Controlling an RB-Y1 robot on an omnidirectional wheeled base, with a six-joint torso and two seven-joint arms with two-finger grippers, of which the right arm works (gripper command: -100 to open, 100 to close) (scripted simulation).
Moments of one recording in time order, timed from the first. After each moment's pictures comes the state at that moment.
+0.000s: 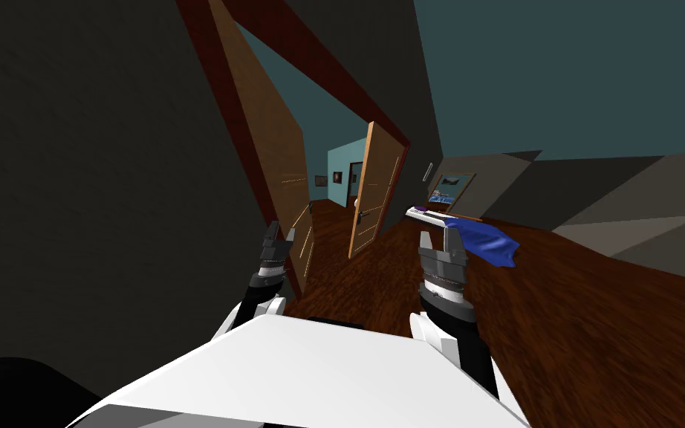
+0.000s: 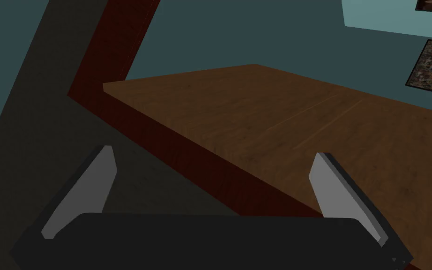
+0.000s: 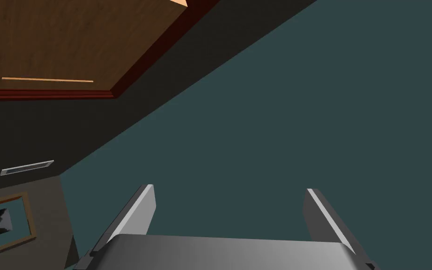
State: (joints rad) arm 0.52 -0.02 -0.04 -2.37 0.02 -0.57 0.11
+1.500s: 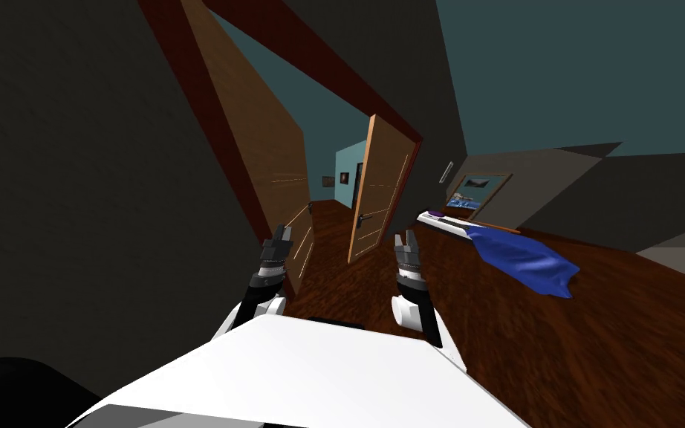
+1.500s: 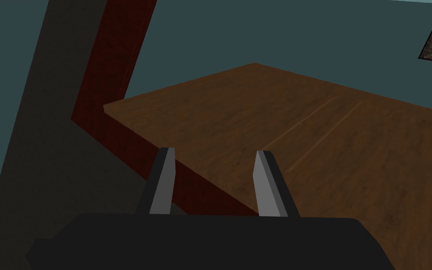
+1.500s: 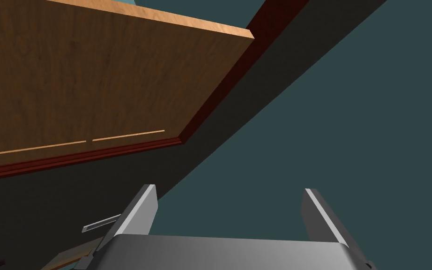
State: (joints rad) arm 0.32 -0.06 0.00 -2.04 0.00 -0.57 0.05
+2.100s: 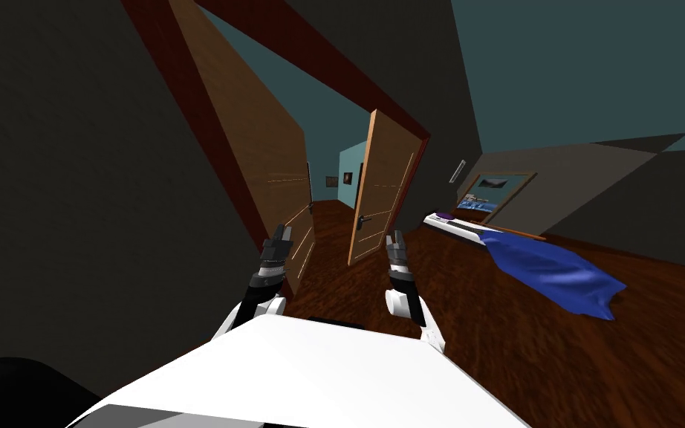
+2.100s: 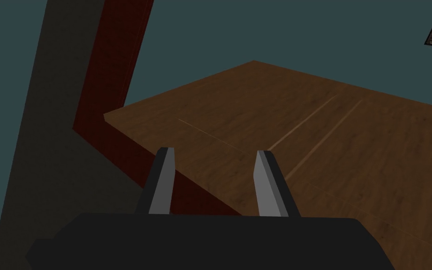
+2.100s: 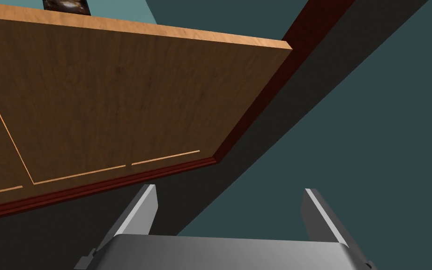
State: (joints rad) arm 0.21 -0.08 0.02 -1.86 -0.01 -0.56 0.02
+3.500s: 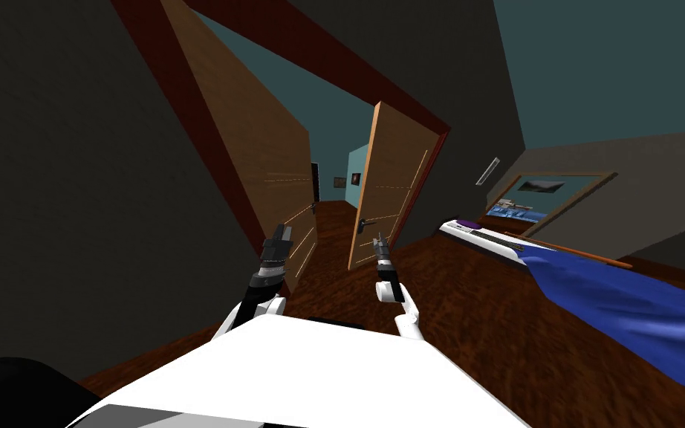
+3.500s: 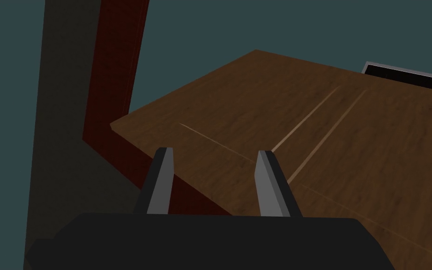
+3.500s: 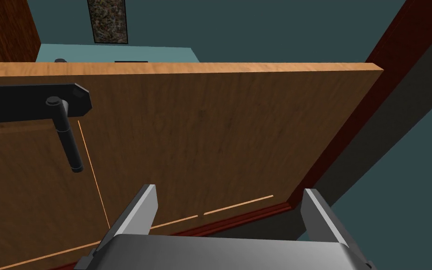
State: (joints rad) arm 0.00 -0.11 0.06 -1.49 -0.03 -0.56 -0.04
